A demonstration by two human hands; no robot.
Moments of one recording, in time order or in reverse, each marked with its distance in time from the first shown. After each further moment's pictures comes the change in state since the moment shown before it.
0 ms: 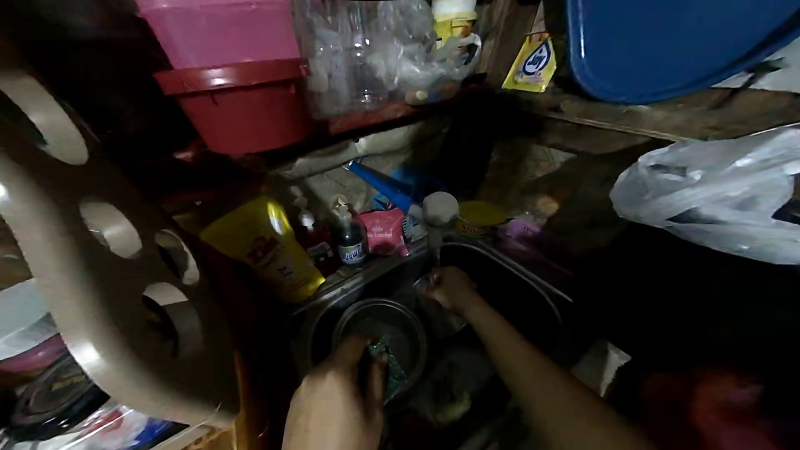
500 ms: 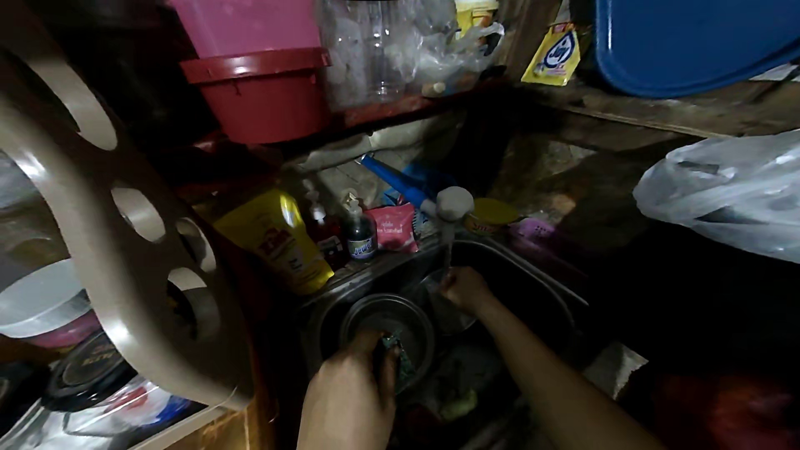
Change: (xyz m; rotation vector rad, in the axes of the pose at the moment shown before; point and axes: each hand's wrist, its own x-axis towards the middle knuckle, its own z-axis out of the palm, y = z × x) left_hand 0.003 -0.002 0.010 0.032 -0.017 -0.020; right_hand -0.003 0.005 -0.002 -0.010 -0.001 0.044
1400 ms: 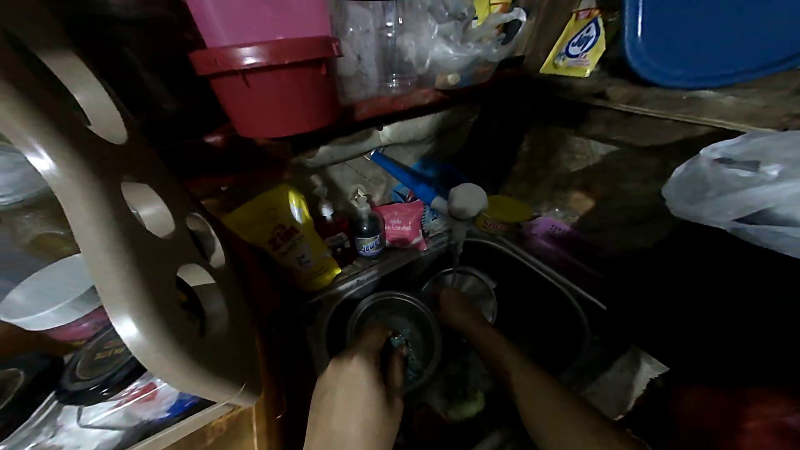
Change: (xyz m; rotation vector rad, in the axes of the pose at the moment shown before) left_hand 0.003 -0.001 0.000 -0.015 -0.019 -0.018; right_hand 0.015 0.015 0.061 -0.272 -0.135 -0.080
